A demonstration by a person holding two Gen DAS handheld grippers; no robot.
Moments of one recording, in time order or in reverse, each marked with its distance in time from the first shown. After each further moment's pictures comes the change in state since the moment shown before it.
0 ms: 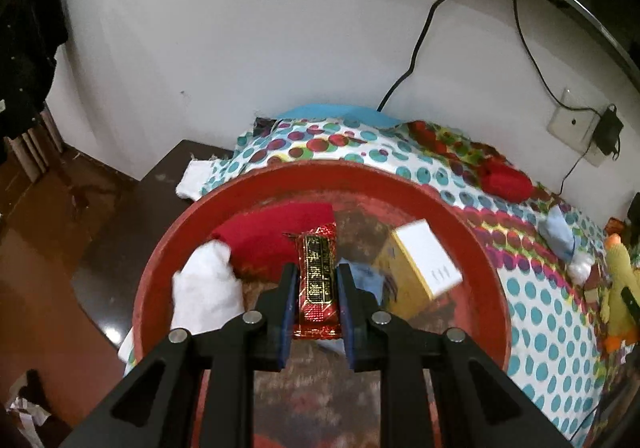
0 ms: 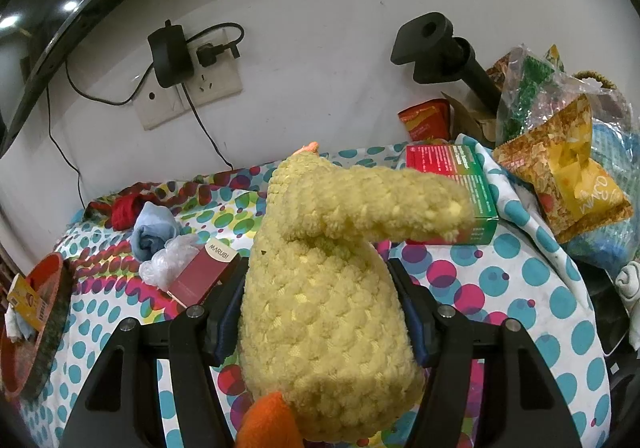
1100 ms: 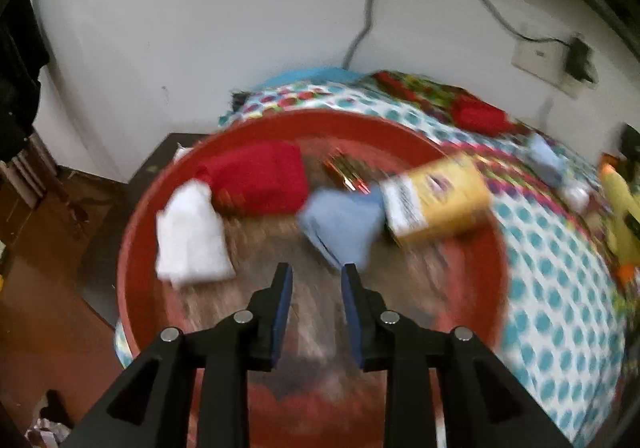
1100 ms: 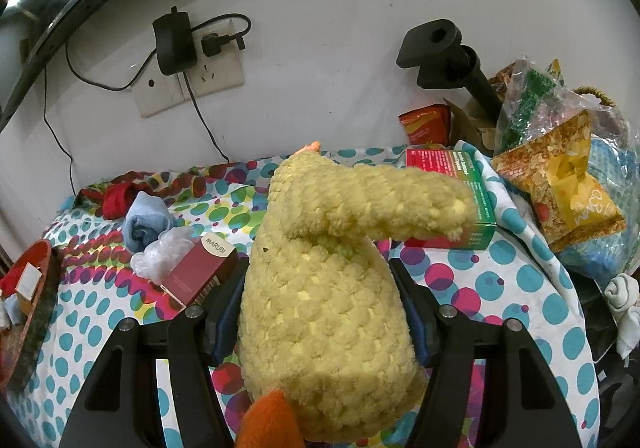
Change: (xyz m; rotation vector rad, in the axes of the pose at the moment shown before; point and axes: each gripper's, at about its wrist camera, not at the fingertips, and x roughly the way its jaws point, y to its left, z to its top) left arm -0.021 -0.026 -0.070 0.132 0.038 -0.007; right arm 0.001 0.007 0.001 -0.047 0.007 -0.040
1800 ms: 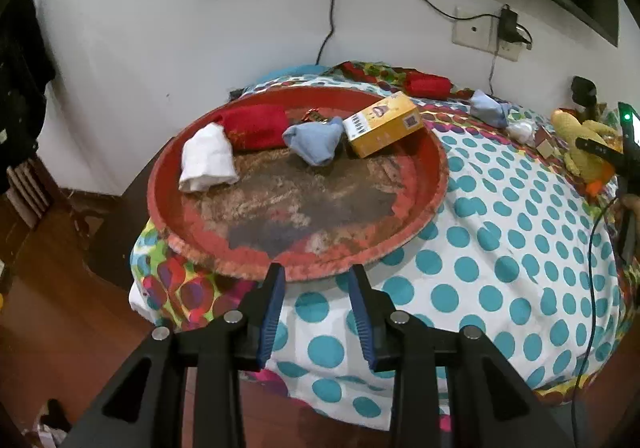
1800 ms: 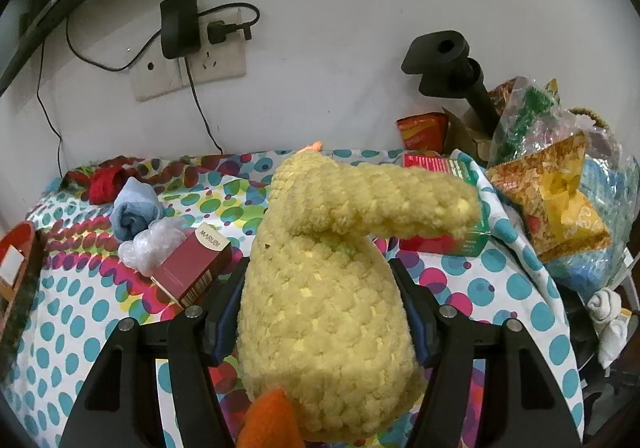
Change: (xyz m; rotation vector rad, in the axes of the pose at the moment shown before) left arm -0.065 -0.010 -0.102 0.062 -0.084 -0.014; right arm 0.002 0.014 0.001 -0.077 0.010 -0.085
